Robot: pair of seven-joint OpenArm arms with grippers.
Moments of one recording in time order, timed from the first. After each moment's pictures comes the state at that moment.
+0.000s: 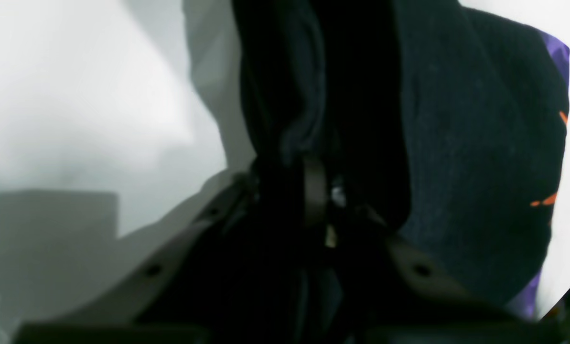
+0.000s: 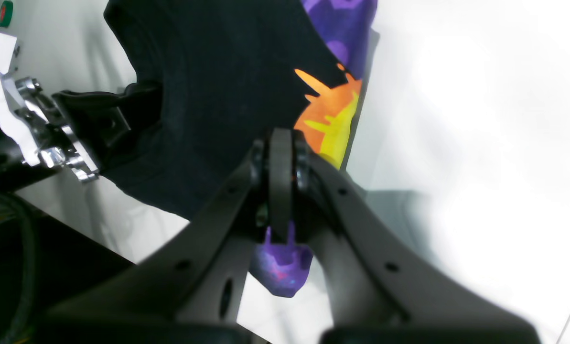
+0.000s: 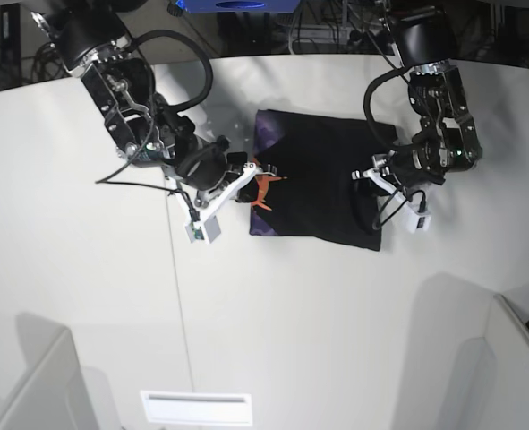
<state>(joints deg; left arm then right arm) 1.0 -6.3 -19.5 85.2 -31.2 -20.9 65.0 2.7 15.9 -31.9 107.2 42.4 -25.2 -51.5</state>
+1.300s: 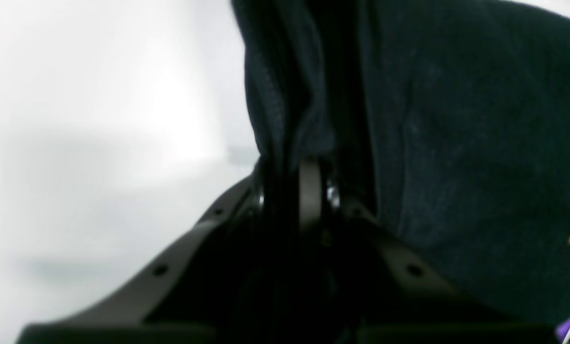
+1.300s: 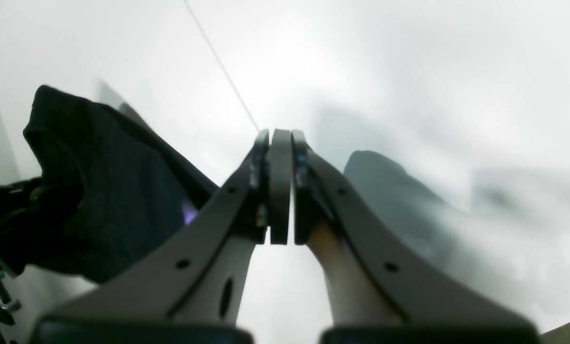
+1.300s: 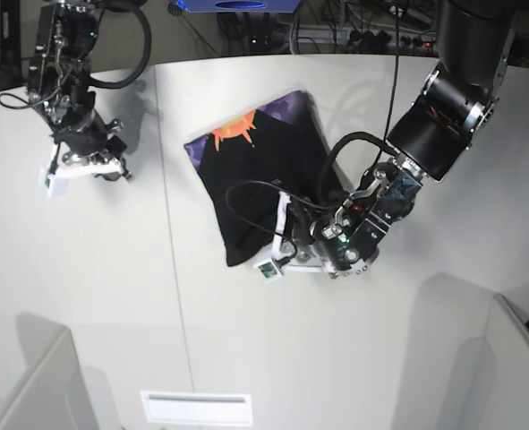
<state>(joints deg) -29.6 -17.6 44.6 76.5 -31.1 -21.1 60.3 -18.2 10.6 10.5 112.3 42.2 -25.1 -51.1</state>
